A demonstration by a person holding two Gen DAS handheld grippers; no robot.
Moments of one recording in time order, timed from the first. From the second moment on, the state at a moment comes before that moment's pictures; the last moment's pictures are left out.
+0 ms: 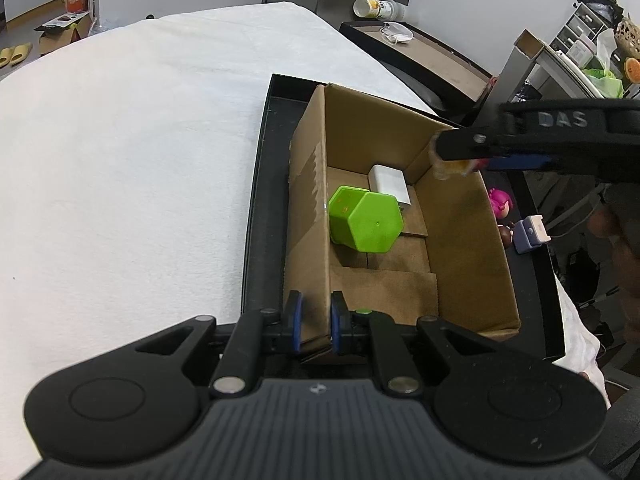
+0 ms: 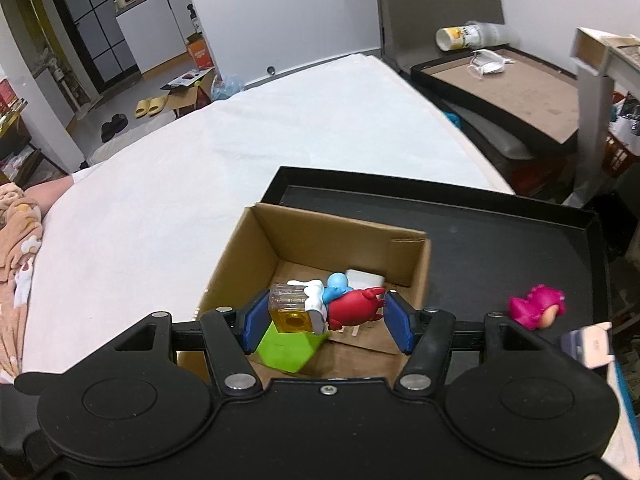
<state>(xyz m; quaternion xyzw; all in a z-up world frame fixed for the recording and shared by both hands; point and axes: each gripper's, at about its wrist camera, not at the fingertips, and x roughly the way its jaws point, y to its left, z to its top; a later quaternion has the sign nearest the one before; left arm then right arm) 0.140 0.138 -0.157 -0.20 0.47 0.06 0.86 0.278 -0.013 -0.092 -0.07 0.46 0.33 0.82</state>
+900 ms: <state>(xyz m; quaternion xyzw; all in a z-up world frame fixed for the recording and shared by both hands) 0.138 0.144 -0.159 -0.21 0.47 0.05 0.86 0.277 0.007 -0.099 -0.07 0.47 0.34 0.81</state>
